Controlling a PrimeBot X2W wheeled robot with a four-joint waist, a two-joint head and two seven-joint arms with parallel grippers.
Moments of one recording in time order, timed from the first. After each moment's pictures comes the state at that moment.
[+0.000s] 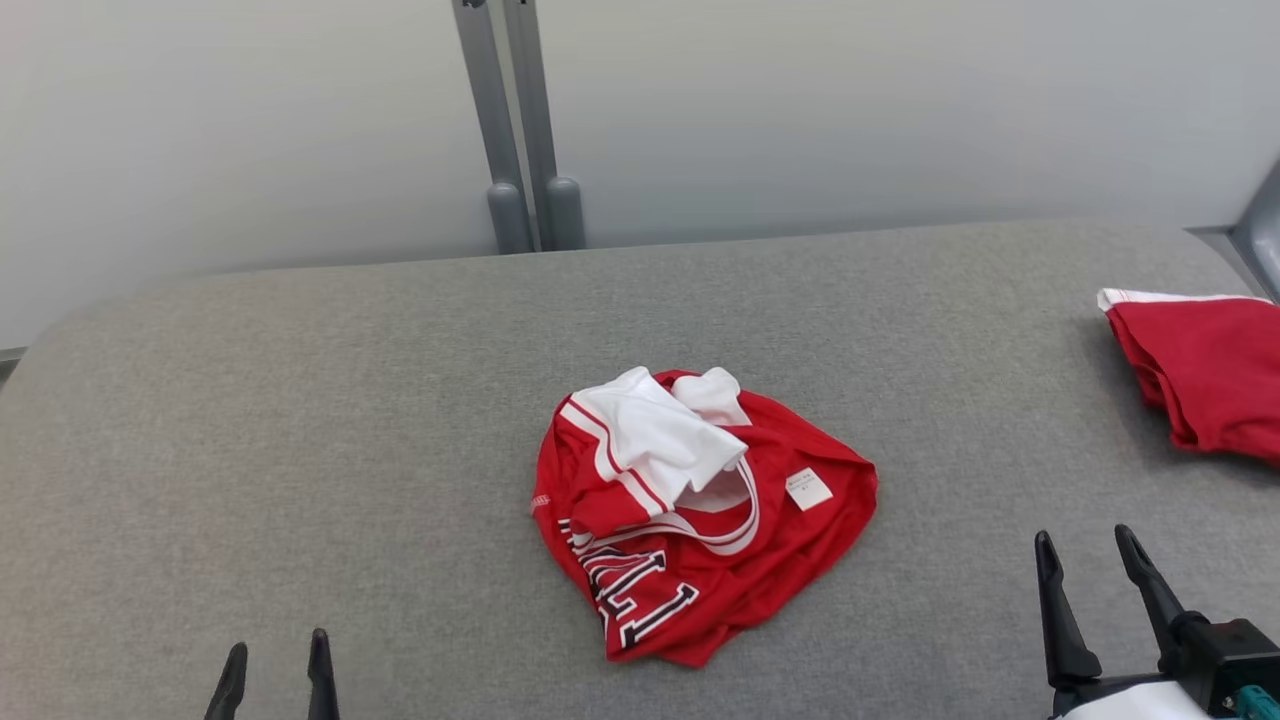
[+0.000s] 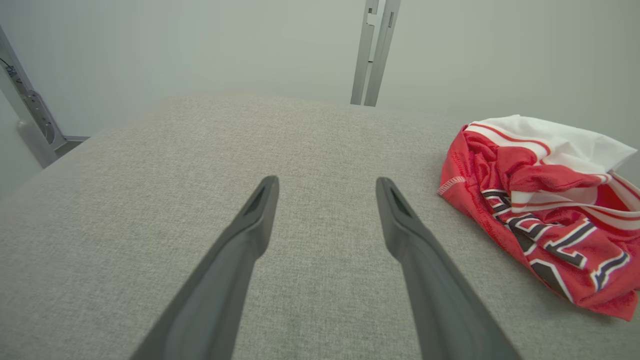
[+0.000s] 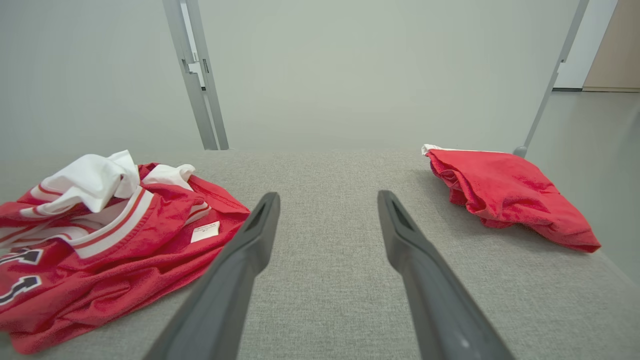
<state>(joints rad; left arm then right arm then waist) 0.25 0.23 -0.16 0.08 -0.42 0.10 -0.26 0.19 -0.09 -0.08 0.05 0.10 0.13 -0.26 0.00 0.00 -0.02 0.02</state>
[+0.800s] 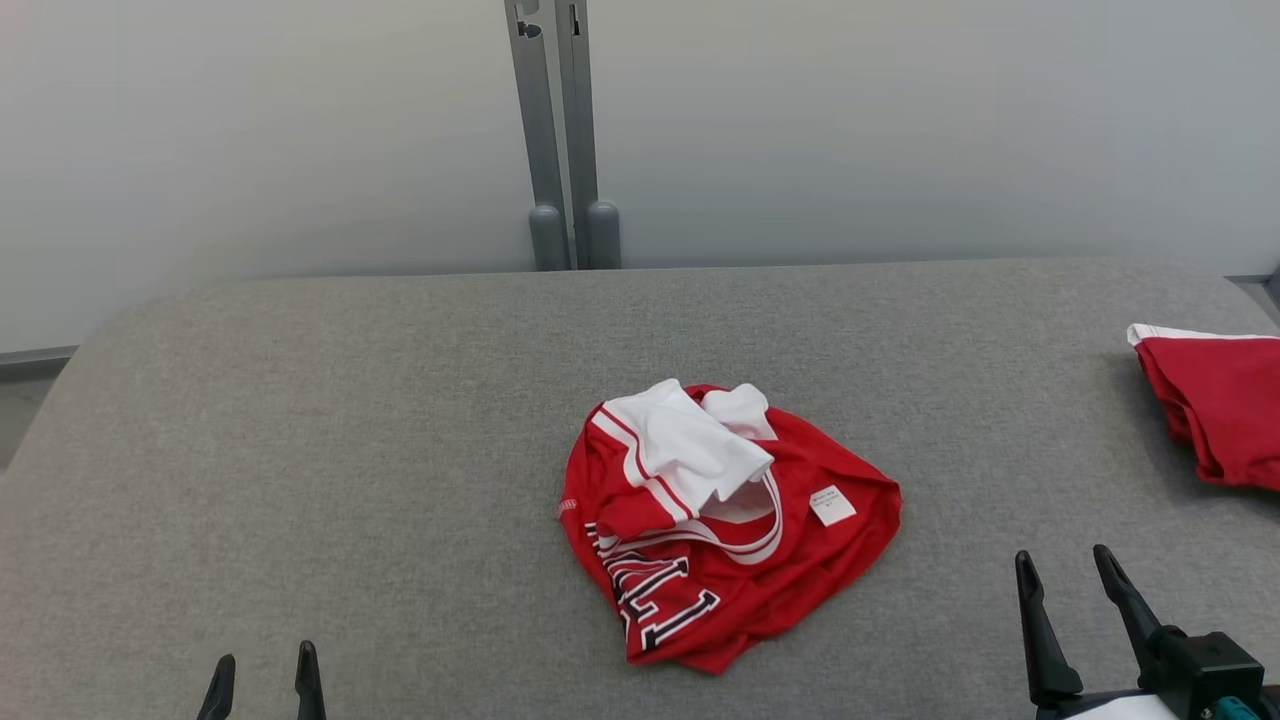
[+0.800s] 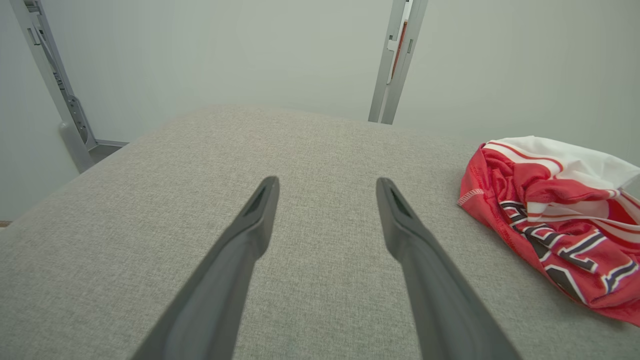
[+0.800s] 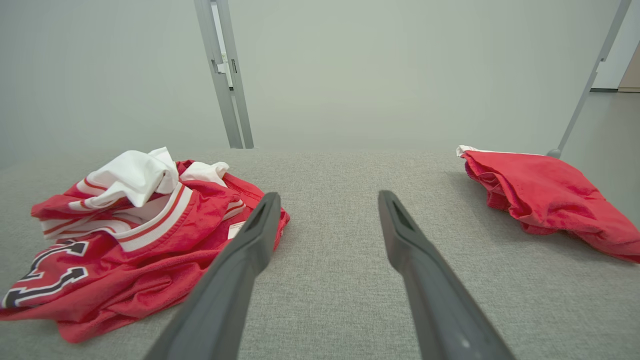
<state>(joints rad) 0.28 0.07 0.07 0.10 -0.24 -0.12 -0.26 0.20 -0.07 -0.06 0.08 0.10 0.13 -0.26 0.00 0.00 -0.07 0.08</state>
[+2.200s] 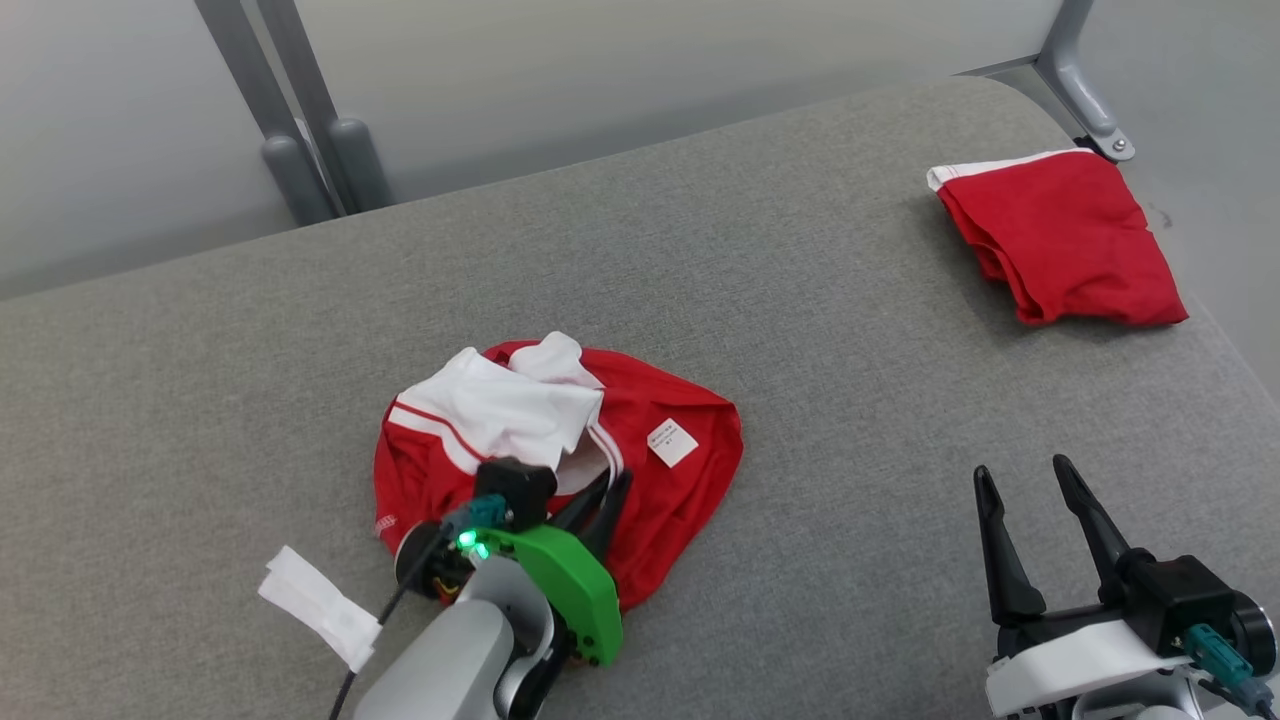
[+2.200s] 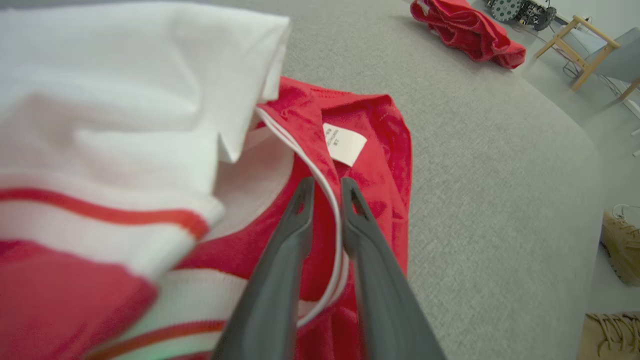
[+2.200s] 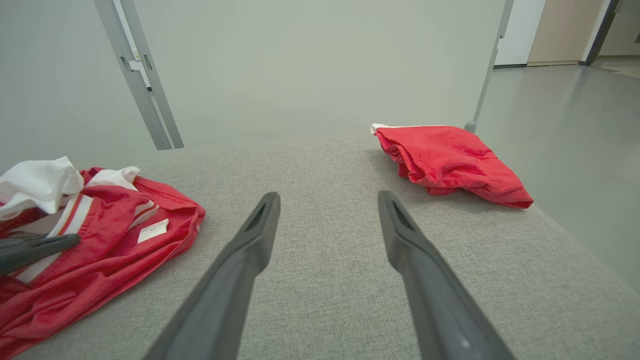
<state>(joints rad) -0.44 0.05 -0.70 0.71 -0.59 -0.12 -0.12 0.08 -0.08 0.00 0.05 0.10 0.13 -0.26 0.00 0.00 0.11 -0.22</state>
